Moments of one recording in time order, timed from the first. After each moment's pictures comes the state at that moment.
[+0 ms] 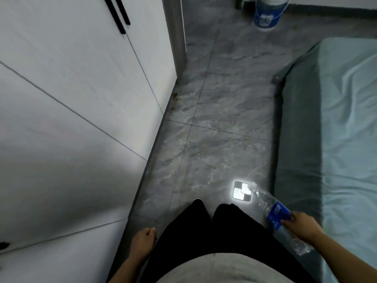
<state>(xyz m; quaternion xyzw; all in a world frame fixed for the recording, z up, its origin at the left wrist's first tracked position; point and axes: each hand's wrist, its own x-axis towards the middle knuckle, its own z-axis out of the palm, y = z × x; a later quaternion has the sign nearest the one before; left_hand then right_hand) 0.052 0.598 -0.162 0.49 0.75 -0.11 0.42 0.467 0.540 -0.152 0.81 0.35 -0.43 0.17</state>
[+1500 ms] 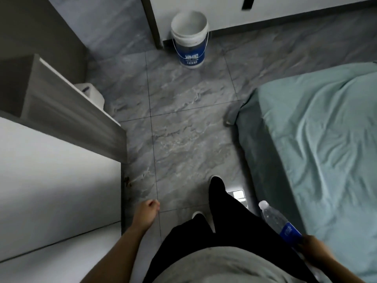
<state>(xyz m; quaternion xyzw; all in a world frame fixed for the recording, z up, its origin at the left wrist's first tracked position) 0.485 1.232 -0.158 0.62 0.63 -0.10 0.45 0.785 0.908 -0.161 0.86 0.11 -0.50 0.09</state>
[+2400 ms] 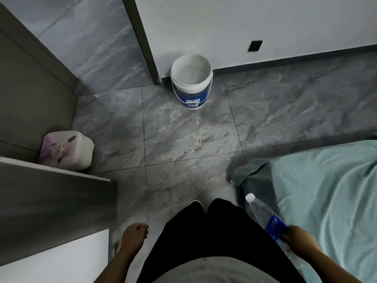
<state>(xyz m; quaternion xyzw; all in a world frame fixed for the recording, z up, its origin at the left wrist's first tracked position) 0.693 1.544 -0.165 0.52 0.69 -0.09 0.48 1.037 1.284 -0.160 0.87 0.12 -0.48 0.06</state>
